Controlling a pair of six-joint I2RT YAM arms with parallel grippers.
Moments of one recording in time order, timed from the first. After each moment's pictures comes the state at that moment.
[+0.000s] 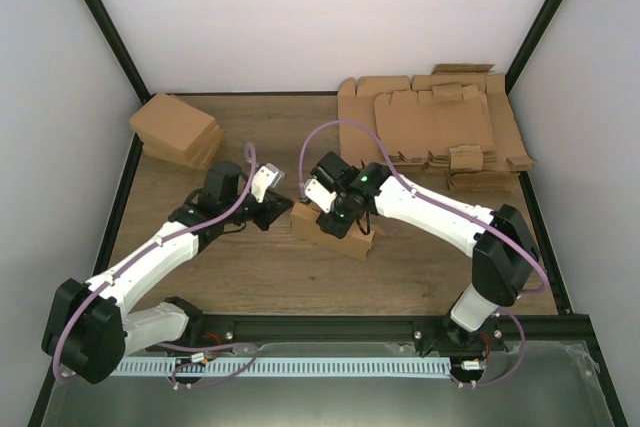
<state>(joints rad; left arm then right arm) -0.48 1.14 0.69 -0.19 0.51 -0.05 0.87 1.62 1.32 -0.91 -0.07 -0.18</state>
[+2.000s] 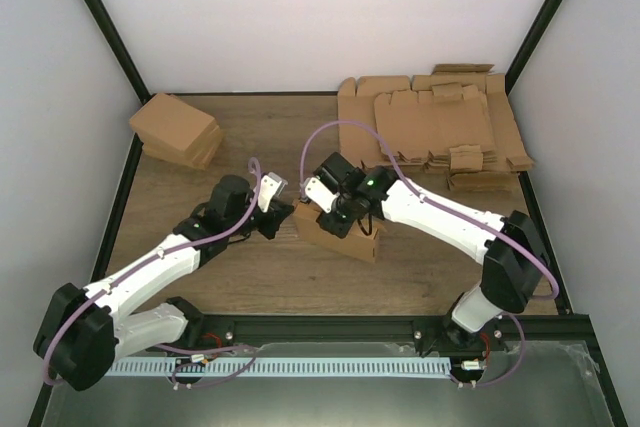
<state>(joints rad) -0.59 1.09 0.60 -0.09 0.32 -0.13 0.88 1.58 1.29 -0.85 -0.06 -0.20</state>
